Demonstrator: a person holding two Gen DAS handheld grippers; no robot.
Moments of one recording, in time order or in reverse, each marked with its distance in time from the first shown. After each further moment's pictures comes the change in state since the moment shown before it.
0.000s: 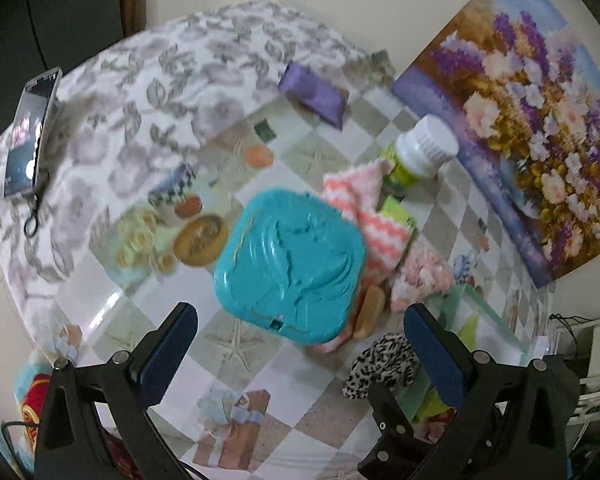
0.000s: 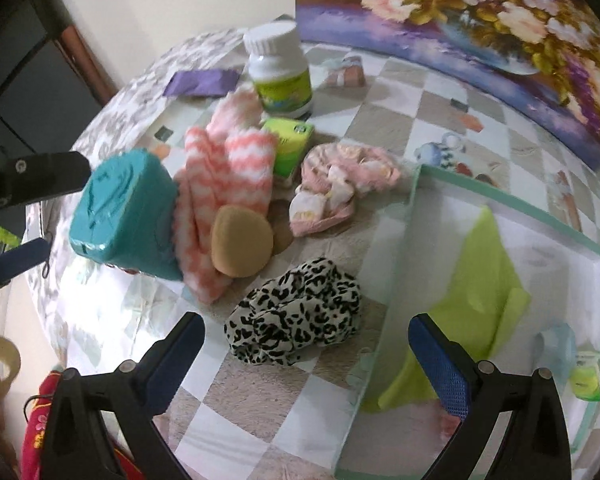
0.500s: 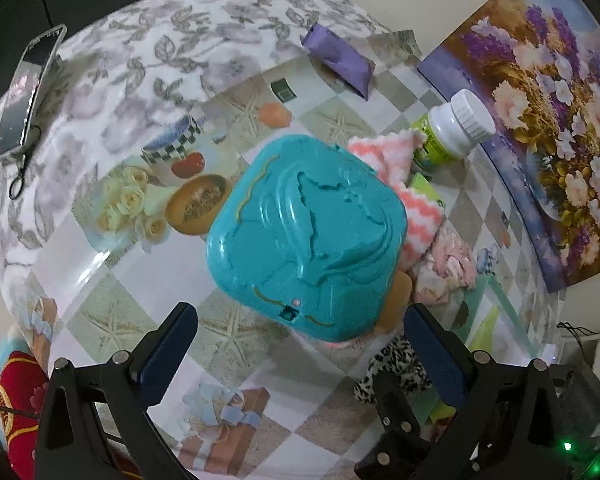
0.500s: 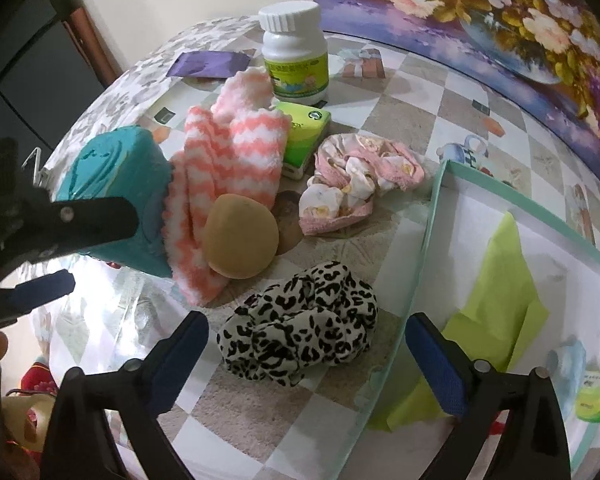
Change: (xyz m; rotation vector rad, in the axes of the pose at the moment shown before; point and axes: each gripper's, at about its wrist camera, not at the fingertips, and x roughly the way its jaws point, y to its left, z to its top) left arm 0.033 0.006 -0.010 -0.058 0.040 0.014; right arm 0.020 0.009 0.003 -0.071 -0.010 -0.019
